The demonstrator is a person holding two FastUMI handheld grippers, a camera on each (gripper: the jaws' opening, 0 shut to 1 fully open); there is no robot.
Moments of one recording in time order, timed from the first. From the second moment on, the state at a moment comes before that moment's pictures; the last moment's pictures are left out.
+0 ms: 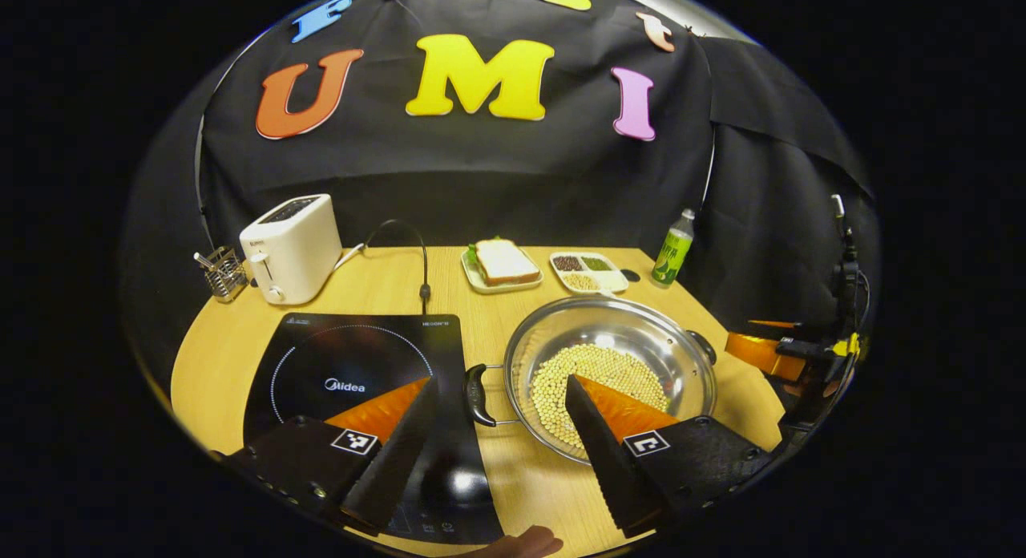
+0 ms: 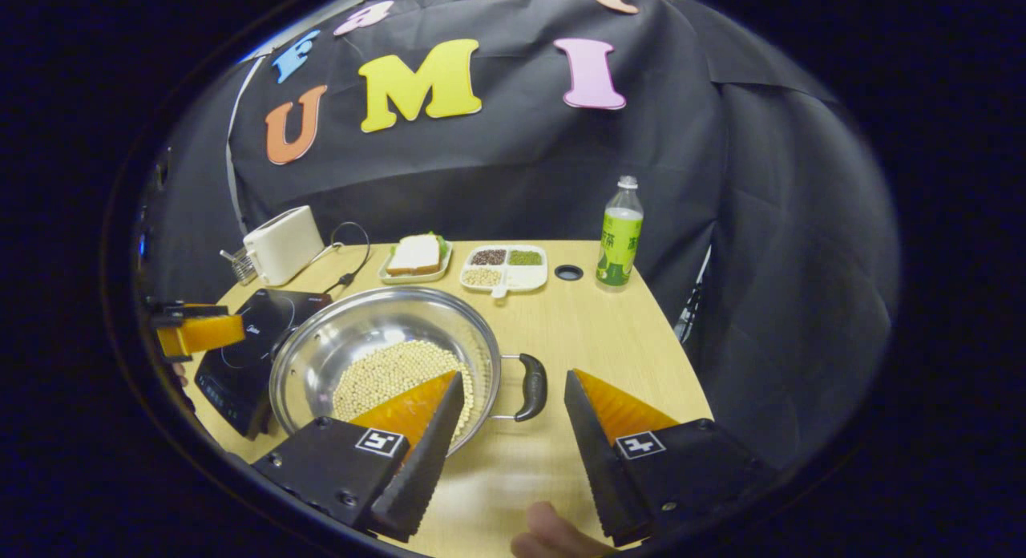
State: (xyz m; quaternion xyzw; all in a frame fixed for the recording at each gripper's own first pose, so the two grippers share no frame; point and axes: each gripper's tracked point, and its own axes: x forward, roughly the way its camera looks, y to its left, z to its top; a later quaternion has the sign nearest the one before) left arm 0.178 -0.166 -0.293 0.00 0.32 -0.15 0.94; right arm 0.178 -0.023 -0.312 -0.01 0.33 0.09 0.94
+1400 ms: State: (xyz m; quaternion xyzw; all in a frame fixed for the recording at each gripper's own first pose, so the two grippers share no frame) left arm 0.211 -0.168 -0.366 0.04 0.44 -0.10 0.89; right arm 0.210 -0.017 -0.382 0.04 0.42 0.10 0.90
